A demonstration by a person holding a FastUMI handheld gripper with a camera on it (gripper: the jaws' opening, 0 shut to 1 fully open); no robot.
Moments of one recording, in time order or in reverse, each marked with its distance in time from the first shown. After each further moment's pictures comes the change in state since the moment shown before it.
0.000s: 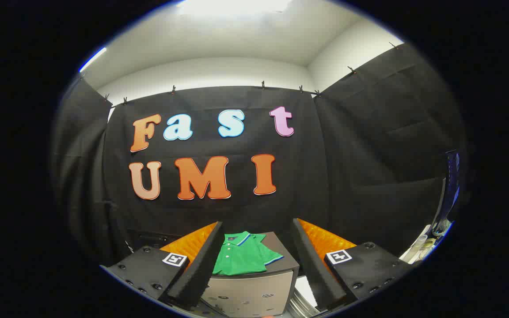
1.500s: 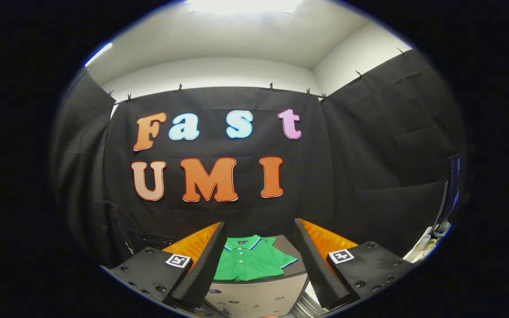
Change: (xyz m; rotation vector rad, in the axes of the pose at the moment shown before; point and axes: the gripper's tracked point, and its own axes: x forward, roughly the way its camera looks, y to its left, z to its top) arm 0.020 0.063 0.002 -0.033 0.018 0.010
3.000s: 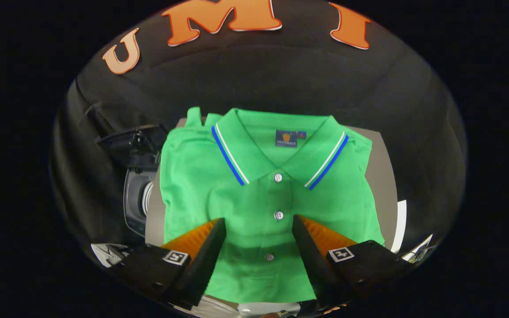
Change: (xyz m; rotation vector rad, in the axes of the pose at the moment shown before) arm 0.261 0.066 -0.279 -0.089 1.204 0.226
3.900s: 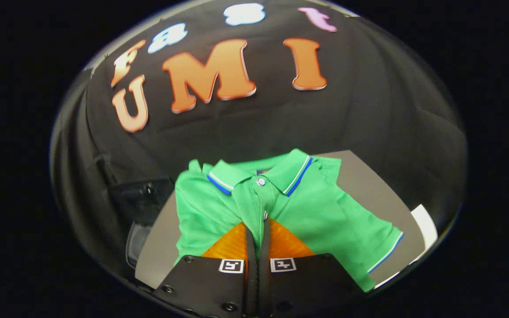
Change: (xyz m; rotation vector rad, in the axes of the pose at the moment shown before) arm -0.014 -0.014 0.012 0.181 -0.726 0.054
